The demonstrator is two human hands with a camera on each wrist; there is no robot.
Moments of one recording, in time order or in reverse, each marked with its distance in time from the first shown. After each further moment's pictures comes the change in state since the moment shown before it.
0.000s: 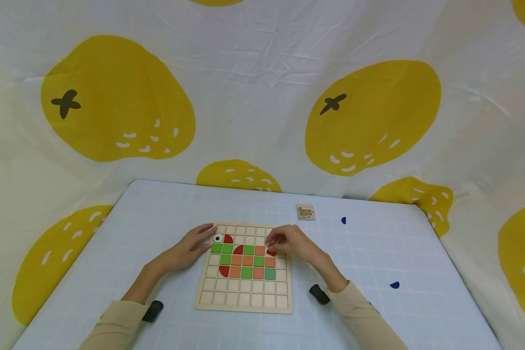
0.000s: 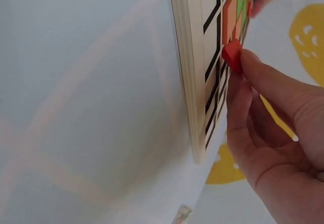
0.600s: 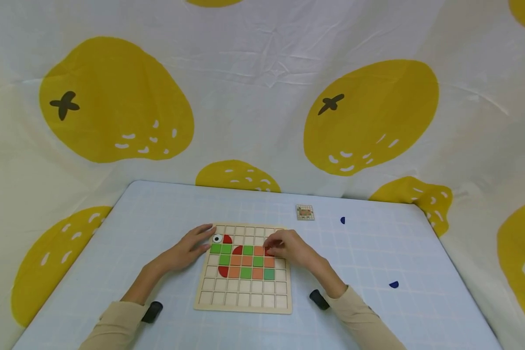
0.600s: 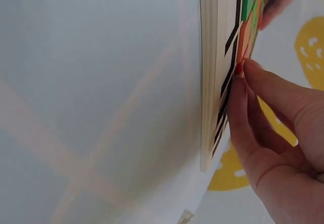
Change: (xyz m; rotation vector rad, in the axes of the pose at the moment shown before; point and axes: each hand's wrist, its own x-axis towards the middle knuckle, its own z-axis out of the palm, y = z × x) left_hand 0.001 -0.003 0.002 0.009 0.006 0.007; right_hand -0.007 0.004 0.010 -0.054 0.008 -0.046
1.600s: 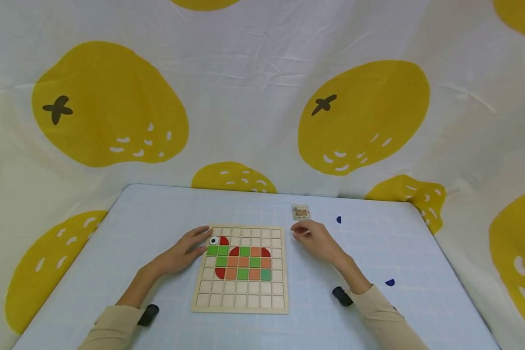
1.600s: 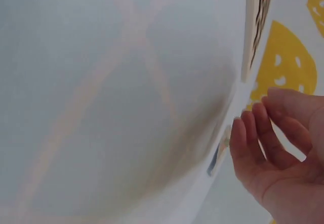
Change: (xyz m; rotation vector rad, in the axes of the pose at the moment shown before) left_hand 0.000 0.003 -0.001 0.005 -0.017 -0.009; right_hand -0.035 0.034 -0.041 -0.098 0.292 0.118
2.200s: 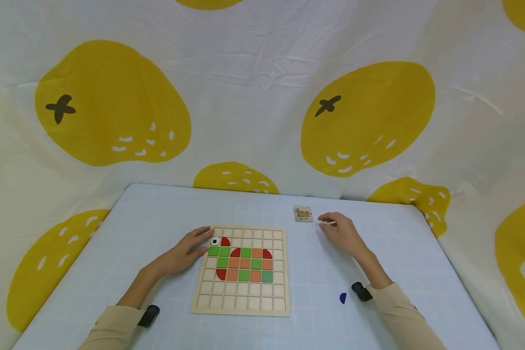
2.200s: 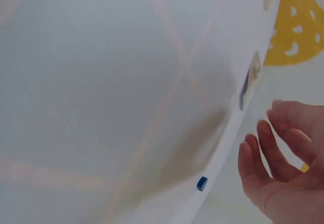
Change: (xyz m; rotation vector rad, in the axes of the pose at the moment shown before) left_hand -0.001 -0.004 0.001 -0.019 -0.011 -0.019; right_hand -0.004 0.045 -0.045 -0.082 0.132 0.071
